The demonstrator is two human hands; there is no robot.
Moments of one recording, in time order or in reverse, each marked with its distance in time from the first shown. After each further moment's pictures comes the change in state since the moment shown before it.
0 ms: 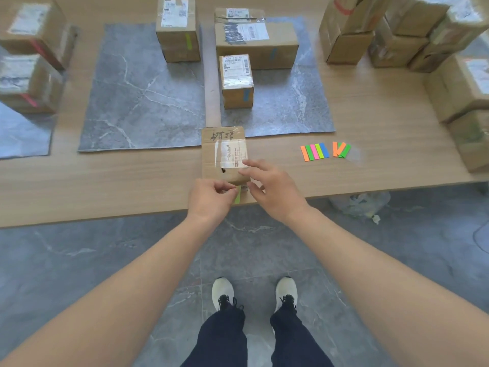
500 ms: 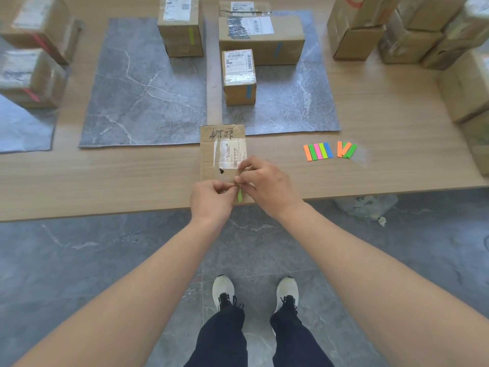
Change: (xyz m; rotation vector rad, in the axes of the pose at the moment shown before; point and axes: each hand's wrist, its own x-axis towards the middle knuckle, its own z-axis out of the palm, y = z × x) left_hand 0.001 -0.007 0.021 -0.161 0.113 -0.081; right_hand 0.013 0.008 0.010 -0.123 0.028 -0.081
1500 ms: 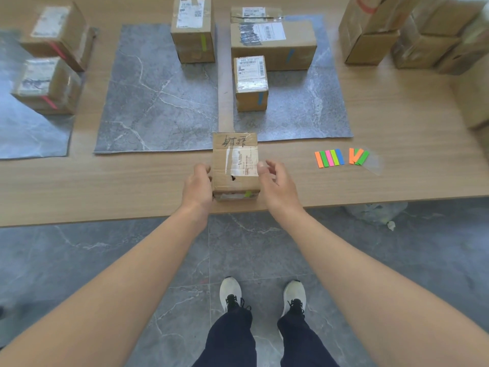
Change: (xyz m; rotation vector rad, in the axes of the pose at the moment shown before) left_hand 0.032 0.031 -0.042 -0.232 -0.013 -0.182; right_hand 0.013 -0.020 0.009 0.641 0.063 0.683
